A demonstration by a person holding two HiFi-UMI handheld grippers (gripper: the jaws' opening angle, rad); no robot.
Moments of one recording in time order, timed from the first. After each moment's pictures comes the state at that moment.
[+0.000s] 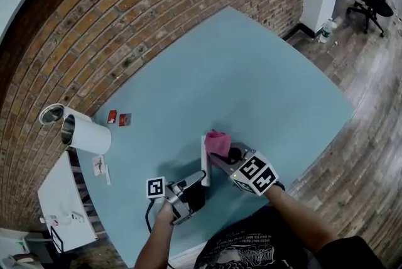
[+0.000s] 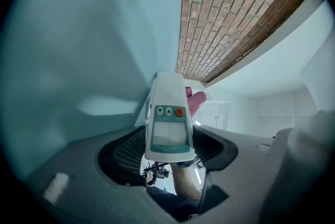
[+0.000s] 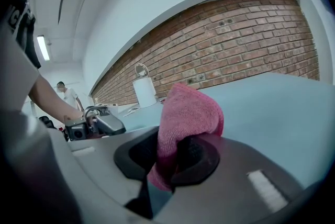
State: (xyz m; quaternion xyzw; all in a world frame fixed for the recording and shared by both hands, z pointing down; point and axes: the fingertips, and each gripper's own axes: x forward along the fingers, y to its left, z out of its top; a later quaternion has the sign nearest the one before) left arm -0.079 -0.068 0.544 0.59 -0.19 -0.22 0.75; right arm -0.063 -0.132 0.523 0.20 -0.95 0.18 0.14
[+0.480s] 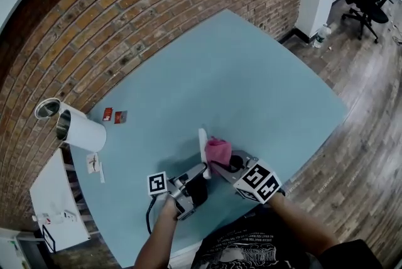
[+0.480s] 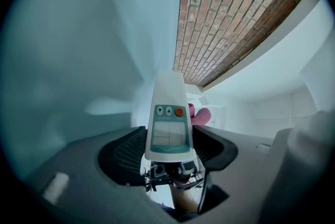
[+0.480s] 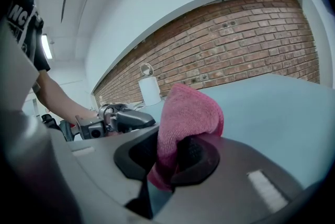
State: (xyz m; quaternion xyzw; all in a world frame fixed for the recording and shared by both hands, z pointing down) left arm -0.065 -0.084 0.543 0.59 -0.20 -0.25 0.74; right arm -0.049 -0.099 0.514 0.20 -0.95 0.18 0.15
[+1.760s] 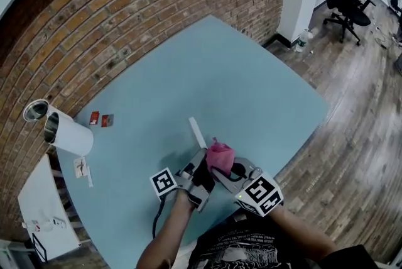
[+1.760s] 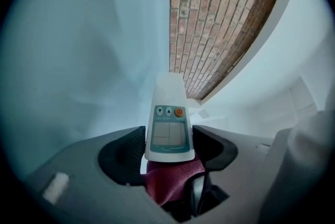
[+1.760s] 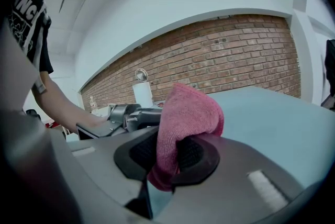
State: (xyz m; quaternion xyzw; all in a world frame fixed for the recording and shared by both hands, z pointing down) left arm -0.030 -0.122 0.530 0.59 -0.29 -0.31 0.68; right arm -0.008 -0.074 0.485 0.28 -0.94 0.15 0.13
